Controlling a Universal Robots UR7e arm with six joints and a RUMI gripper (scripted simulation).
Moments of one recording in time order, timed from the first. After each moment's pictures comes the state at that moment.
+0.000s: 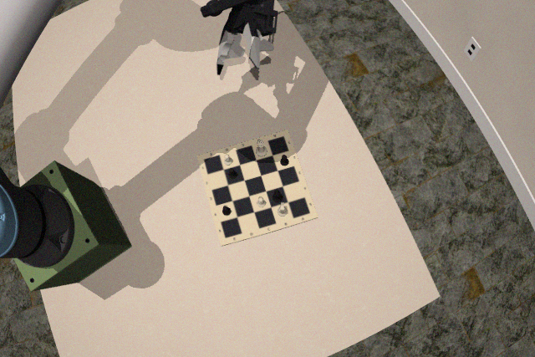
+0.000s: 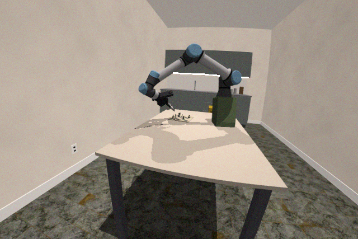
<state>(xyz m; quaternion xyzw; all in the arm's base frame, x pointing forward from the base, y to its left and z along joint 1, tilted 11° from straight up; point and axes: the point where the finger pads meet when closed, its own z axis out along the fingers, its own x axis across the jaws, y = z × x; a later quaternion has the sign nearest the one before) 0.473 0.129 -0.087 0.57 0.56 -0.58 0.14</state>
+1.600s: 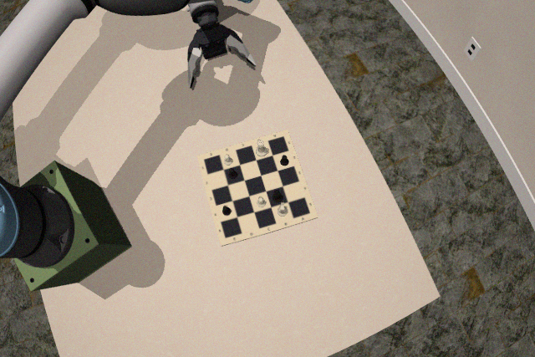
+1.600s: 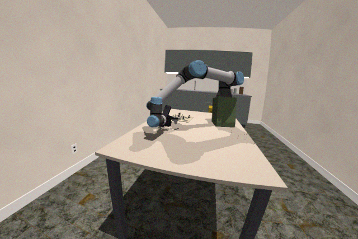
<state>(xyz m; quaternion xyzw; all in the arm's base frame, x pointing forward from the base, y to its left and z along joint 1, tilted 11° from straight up) 0.465 0.179 -0.199 0.12 0.69 -0.71 -0.01</state>
